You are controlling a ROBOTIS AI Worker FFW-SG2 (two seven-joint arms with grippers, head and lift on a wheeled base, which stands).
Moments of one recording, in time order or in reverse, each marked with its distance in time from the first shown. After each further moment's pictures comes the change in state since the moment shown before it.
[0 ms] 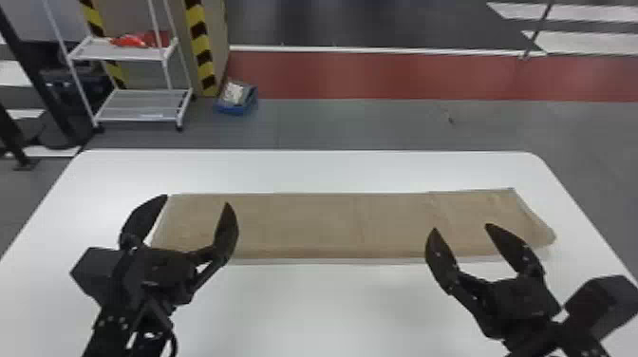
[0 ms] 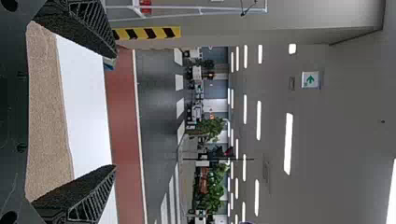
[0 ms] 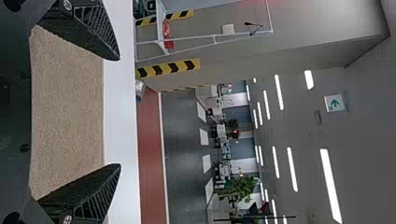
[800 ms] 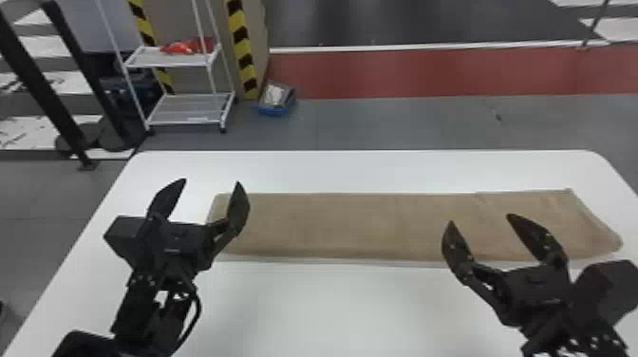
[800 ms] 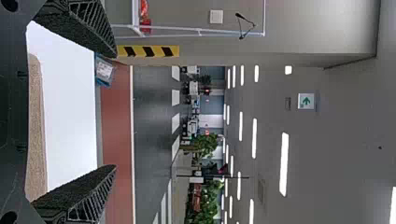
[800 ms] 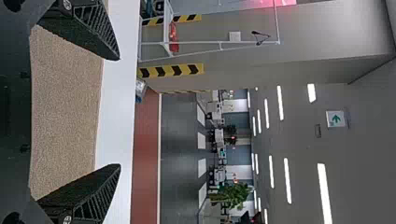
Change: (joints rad) left arm -0.126 0.062 0.056 0.157 0.132 -0.054 0.003; right arm -0.107 0.000 0.078 0.103 0.119 -0.014 -0.045
